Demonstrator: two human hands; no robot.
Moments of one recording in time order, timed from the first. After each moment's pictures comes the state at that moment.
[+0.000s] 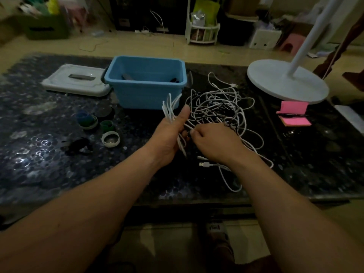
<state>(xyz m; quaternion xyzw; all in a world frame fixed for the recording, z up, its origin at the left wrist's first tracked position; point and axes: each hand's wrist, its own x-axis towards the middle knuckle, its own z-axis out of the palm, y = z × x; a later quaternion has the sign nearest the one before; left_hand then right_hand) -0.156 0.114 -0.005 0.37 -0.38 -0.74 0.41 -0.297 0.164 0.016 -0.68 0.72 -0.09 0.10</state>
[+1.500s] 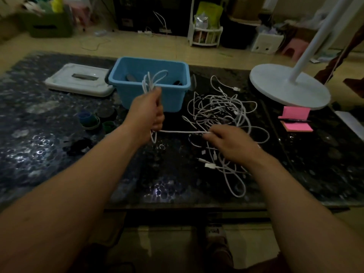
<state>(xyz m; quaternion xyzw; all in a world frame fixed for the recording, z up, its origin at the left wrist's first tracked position) -0.107 0.066 0.034 0.43 -0.43 -0.67 0.43 -0.342 0.162 0.010 -0.68 0.71 -0.14 0.16</state>
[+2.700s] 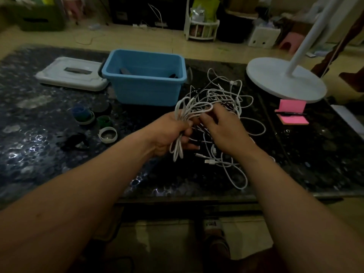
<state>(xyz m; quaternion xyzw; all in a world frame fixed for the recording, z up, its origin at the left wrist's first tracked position) -0.145 0.105 0.010 0.36 -0.51 -0.75 0.22 -0.320 0.162 0.017 -0.63 0.69 -0.31 0.16</state>
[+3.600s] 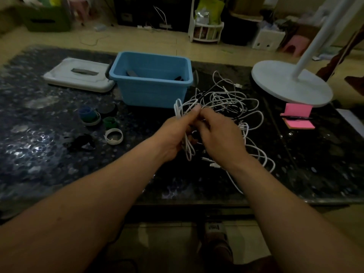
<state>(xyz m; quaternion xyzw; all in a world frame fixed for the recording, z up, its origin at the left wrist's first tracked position) -0.157 0.102 0.002 0.41 -0.39 -0.76 0.32 -0.287 0.165 0.013 -0.67 0.68 -0.30 0.04</state>
